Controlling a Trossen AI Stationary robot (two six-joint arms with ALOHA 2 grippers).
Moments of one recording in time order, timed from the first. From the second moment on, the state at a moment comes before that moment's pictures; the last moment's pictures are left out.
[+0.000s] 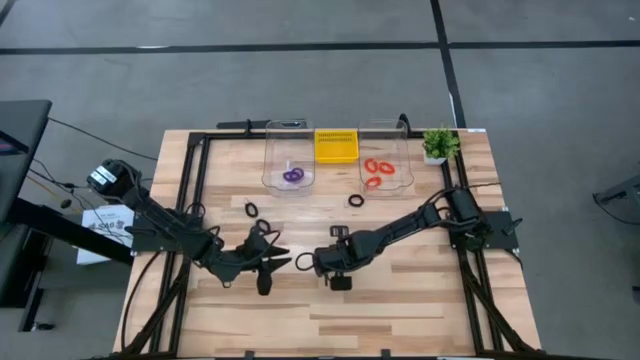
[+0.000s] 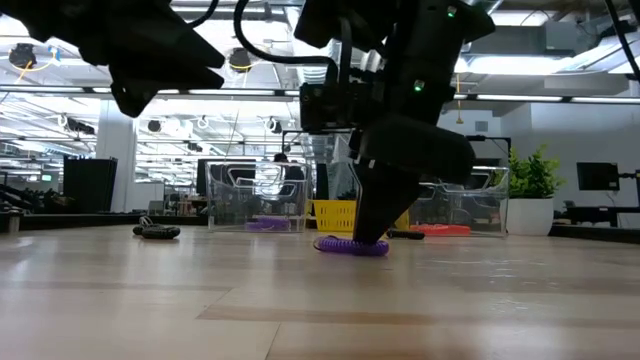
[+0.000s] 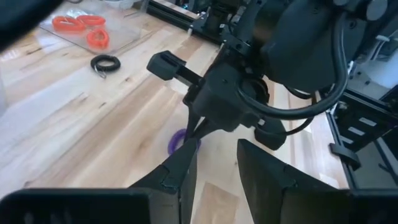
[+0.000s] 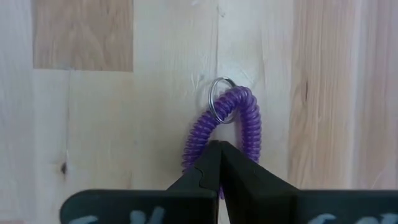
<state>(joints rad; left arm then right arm) -0.64 1.36 0.54 0.38 -0.74 -0.63 0.32 2.11 1.43 -0.63 0.17 0.20</state>
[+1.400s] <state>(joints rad) -0.65 1.36 0.47 0.39 -0.73 -0.74 0.39 2.06 1.43 -0.58 0.22 0.30</state>
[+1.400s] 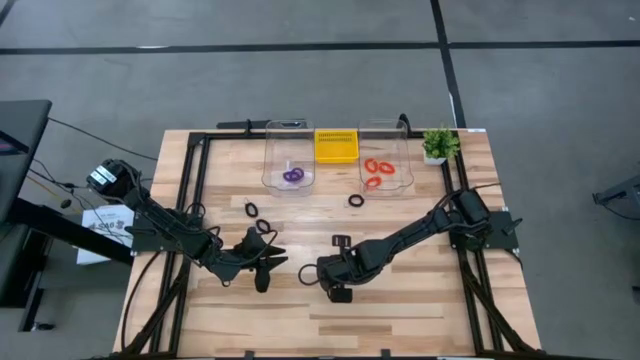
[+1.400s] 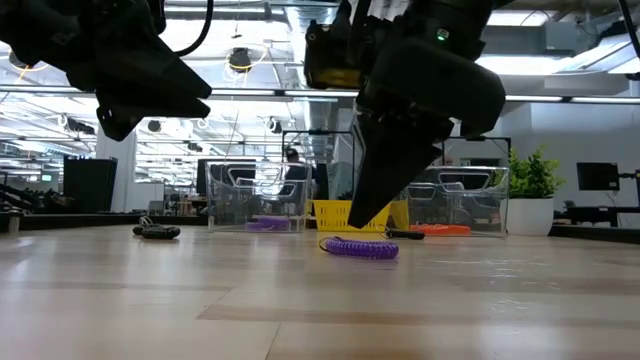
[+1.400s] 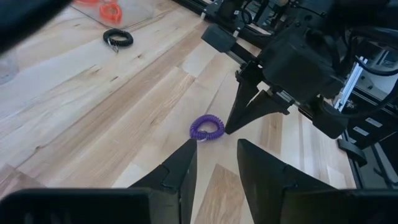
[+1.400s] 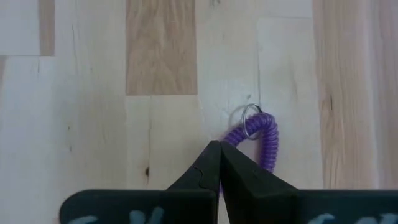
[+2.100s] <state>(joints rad) -0.65 1.36 0.47 0.39 -0.73 -0.74 0.40 2.06 1.43 -0.62 0.21 0.35</state>
